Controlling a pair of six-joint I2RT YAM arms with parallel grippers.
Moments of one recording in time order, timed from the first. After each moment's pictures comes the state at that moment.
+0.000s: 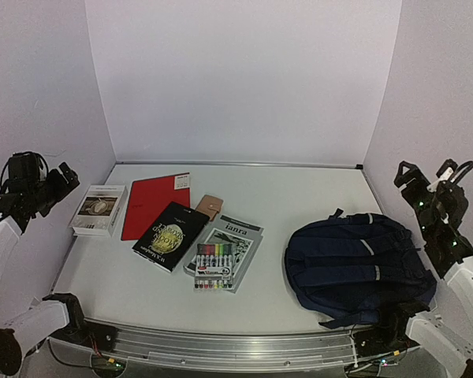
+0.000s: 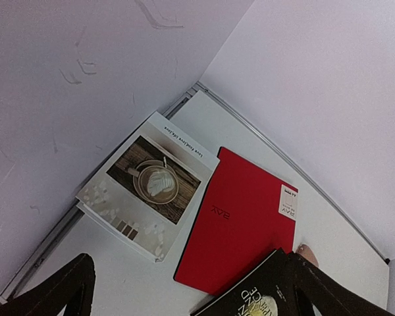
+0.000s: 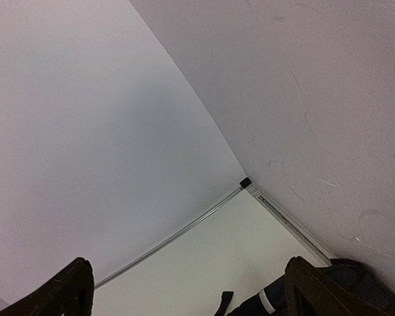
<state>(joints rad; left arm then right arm) 0.12 0.80 0.88 -0.56 -0.05 -0.57 0.07 0.63 0.59 0.02 0.32 0.56</state>
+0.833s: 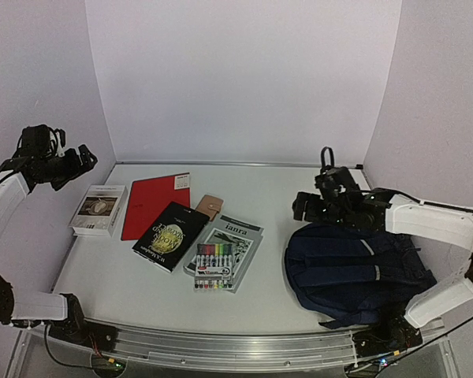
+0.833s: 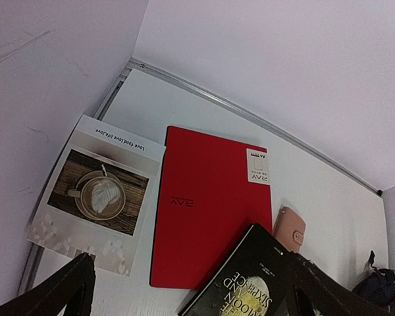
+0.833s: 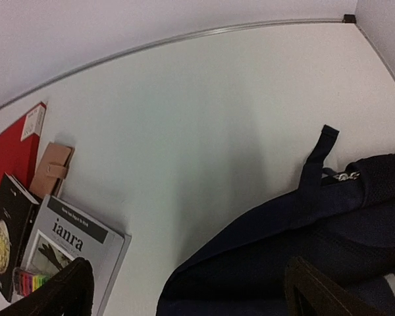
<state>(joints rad) 0.12 1.12 1.12 -0.57 0.21 -0.36 0.74 1.37 0.97 -0.36 0.42 0.66</state>
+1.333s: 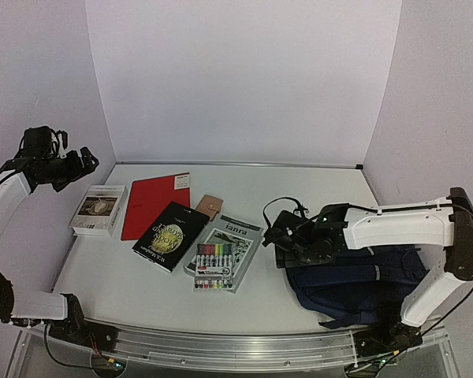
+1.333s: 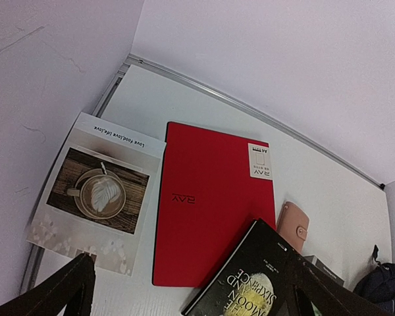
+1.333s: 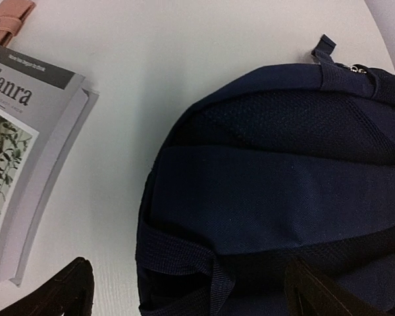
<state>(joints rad) 0.12 1.13 1.11 -0.56 0.21 -0.34 1.07 1.59 1.10 -0.81 0.58 0.92</state>
